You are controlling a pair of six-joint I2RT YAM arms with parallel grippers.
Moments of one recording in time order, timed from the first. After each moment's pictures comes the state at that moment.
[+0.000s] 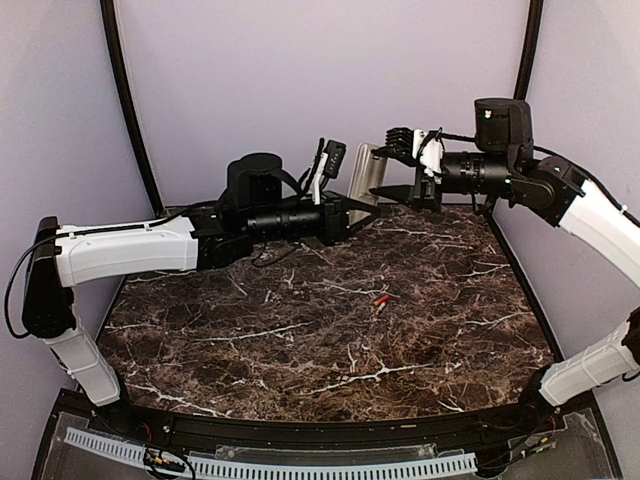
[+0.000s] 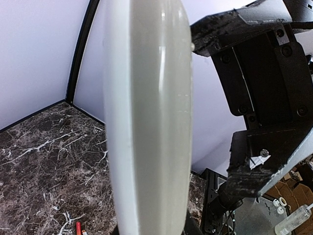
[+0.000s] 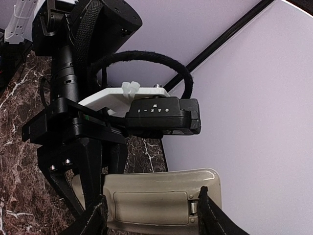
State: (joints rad) left arm -0.96 1.67 1.37 0.22 0.32 -0.36; right arm 0.74 1.29 1.46 -0.43 -0.42 -0.87
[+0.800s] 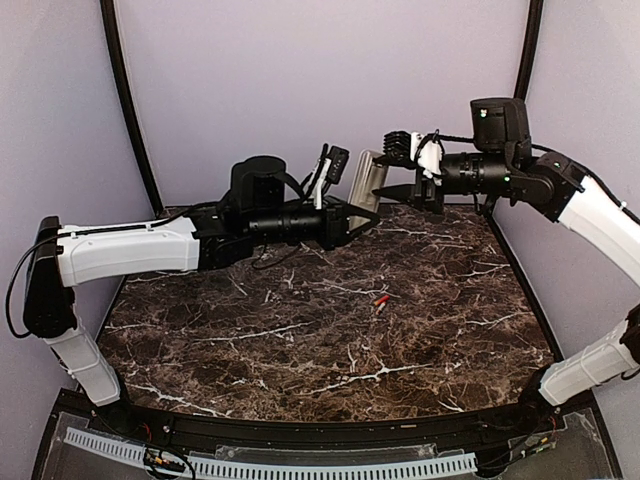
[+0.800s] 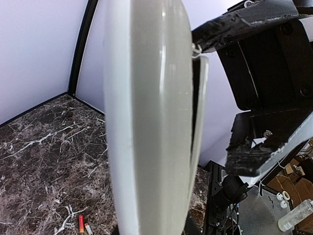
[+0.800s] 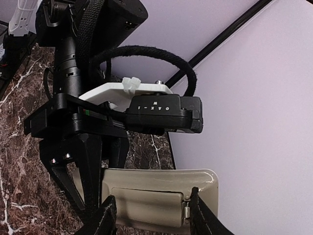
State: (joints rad) left arm -0.95 1.68 1.37 0.18 0.31 -0.34; right arm 0.73 1.31 1.49 -0.51 -0.42 -0.88
